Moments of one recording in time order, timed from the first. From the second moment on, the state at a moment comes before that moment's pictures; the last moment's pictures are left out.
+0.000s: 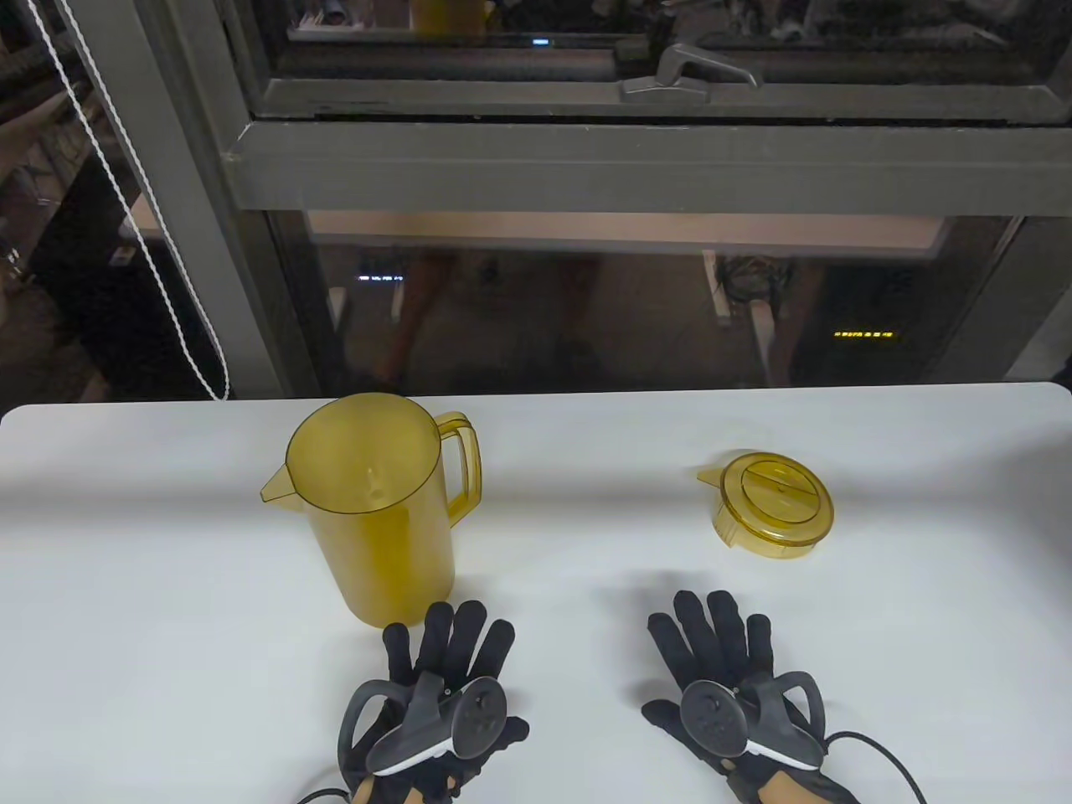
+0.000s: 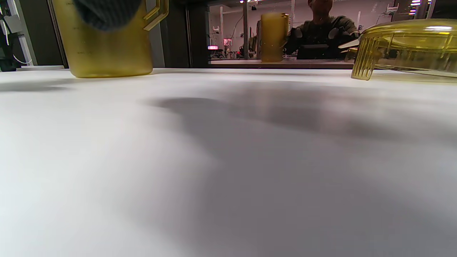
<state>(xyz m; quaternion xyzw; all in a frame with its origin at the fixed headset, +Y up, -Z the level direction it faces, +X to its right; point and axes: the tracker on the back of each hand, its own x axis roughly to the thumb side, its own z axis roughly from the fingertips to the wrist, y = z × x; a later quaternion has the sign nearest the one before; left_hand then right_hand) -0.118 -0.742 -0.261 -0.10 -0.18 -0.01 0.98 0.172 -0.759 -0.271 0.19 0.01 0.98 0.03</state>
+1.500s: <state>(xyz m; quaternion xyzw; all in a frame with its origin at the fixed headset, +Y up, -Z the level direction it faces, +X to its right) -0.135 -0.756 -0.270 -0.14 -0.13 -0.02 0.98 0.300 -0.729 -0.500 -0.08 0.07 0.99 -0.02</state>
